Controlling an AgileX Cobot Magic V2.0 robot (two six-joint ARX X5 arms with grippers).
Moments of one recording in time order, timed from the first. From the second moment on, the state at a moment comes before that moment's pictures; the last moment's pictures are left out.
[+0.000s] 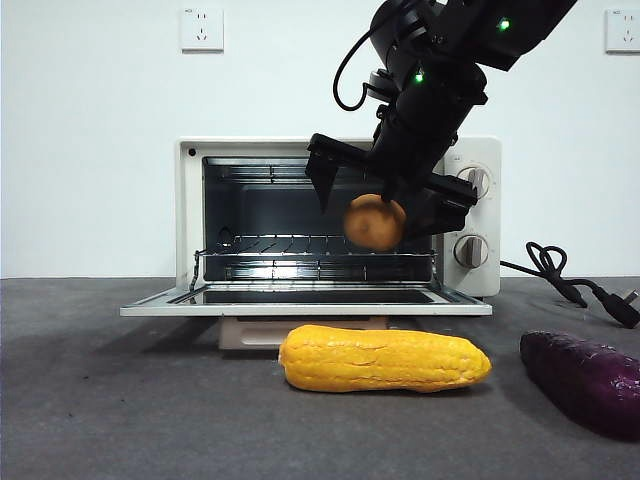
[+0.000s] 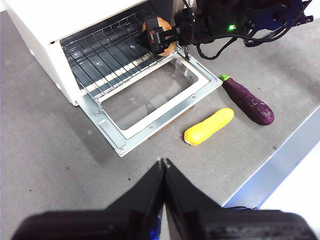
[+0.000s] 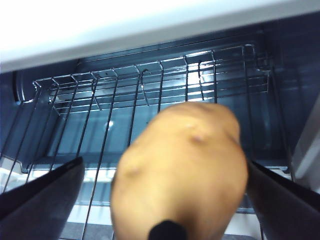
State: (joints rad) left arm -0.38 0.87 1.42 -1.23 0.24 0.14; right arm 0.55 1.85 1.24 0.04 0.18 0.46
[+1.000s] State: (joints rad) left arm -0.38 0.88 1.42 -1.10 0.24 0.14; right arm 0.57 1.55 1.24 -0.45 0.16 0.42
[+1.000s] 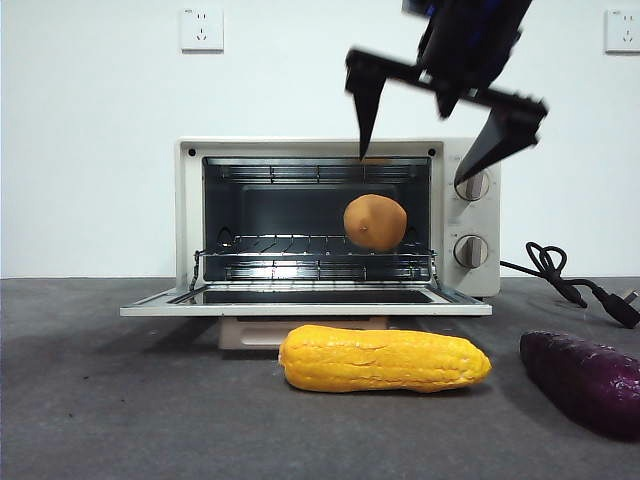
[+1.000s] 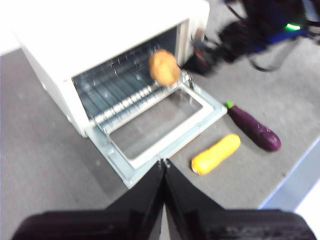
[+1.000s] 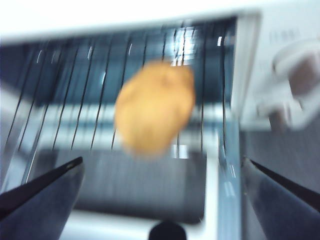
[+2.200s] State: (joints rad) left arm -0.07 1.51 0.88 -0.19 0.57 -0.09; right arm 0.68 0.66 1.24 -1.17 0.16 0.25
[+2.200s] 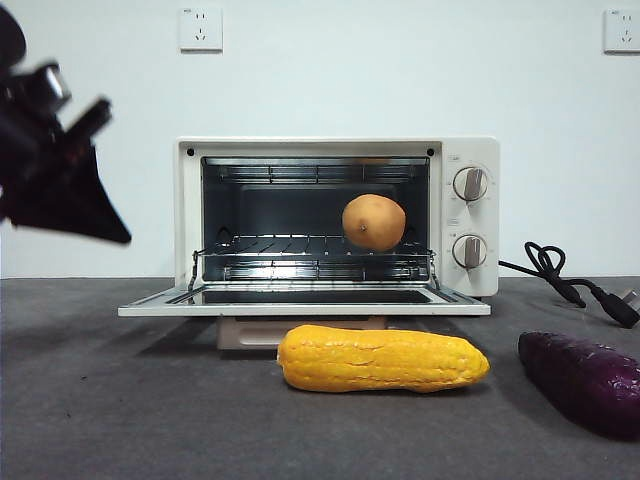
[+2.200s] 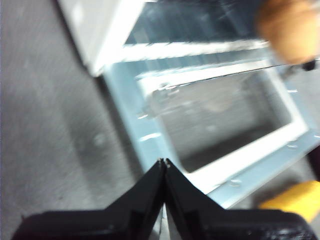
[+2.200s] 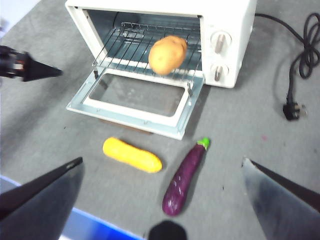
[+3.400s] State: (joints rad) left arm -0.10 1.78 0.87 0.04 0.74 -0.22; right arm 0.67 0.62 1.24 -1.22 0.16 0.29
